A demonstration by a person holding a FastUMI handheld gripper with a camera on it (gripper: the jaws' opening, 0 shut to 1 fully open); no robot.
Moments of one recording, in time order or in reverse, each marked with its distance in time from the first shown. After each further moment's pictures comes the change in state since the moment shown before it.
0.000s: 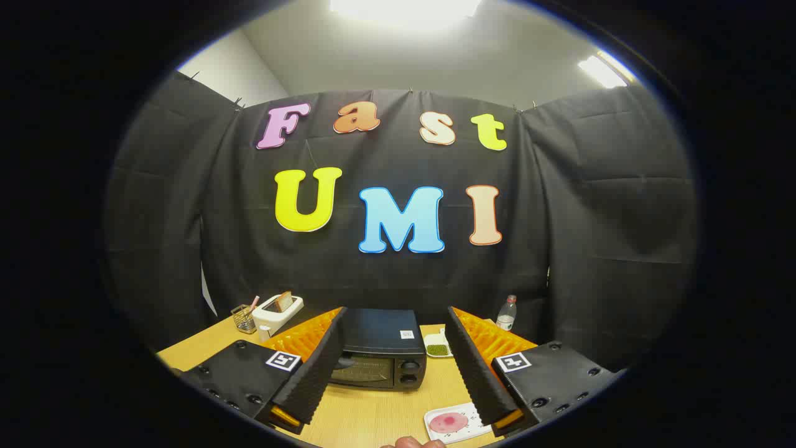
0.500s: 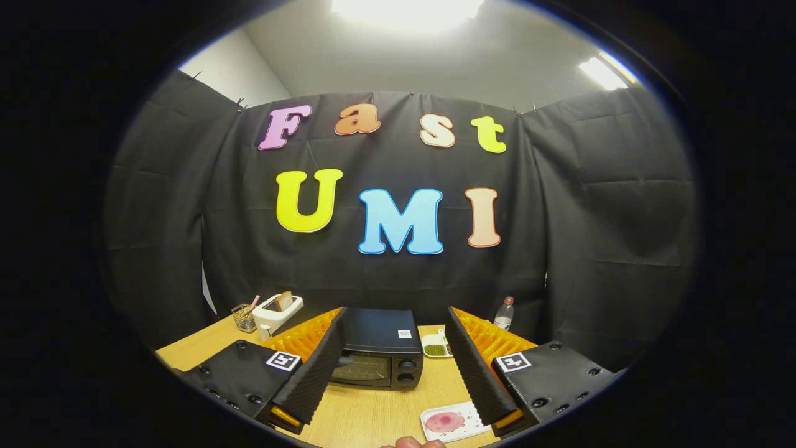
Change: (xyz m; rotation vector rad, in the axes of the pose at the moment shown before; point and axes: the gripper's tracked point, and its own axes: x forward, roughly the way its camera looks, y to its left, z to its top) arm -0.013 -0.008 -0.001 -0.010 -0.003 -0.002
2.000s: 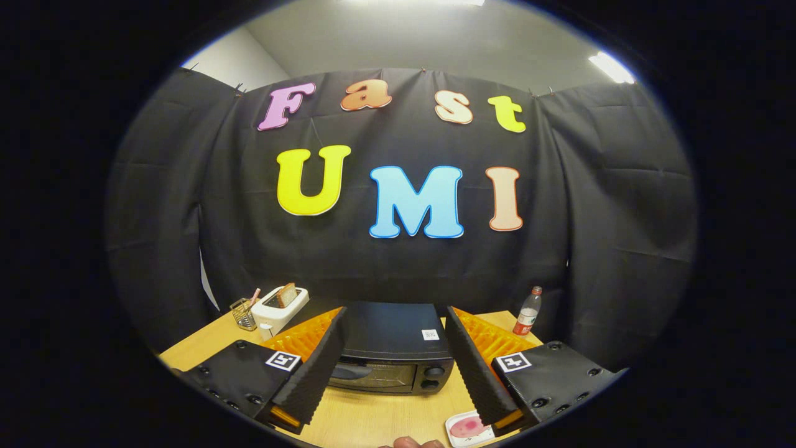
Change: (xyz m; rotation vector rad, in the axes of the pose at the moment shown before) arm 0.090 0.050 -0.028 0.005 0.111 0.044
